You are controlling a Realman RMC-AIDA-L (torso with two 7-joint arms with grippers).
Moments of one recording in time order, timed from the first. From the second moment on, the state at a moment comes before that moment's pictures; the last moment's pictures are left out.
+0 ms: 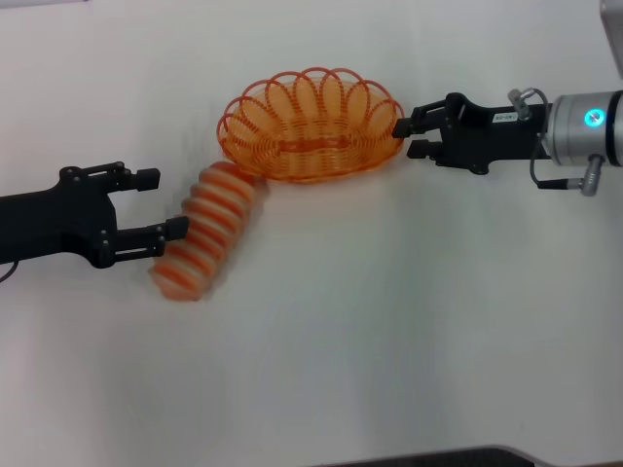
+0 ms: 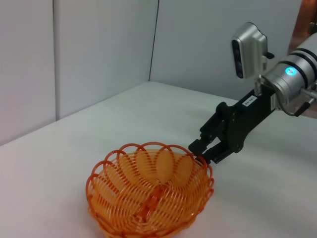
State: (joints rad) left arm -0.45 -2.07 0.71 0.68 2.05 1.56 -1.23; right arm 0.63 2.08 -0.66 -0.53 -2.19 -1.17 2.66
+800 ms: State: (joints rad) left arm -0.45 -2.09 0.66 0.66 1.99 1.58 -1.41; right arm 0.38 2.03 -0.48 -0.57 -1.76 -1.57 1.86
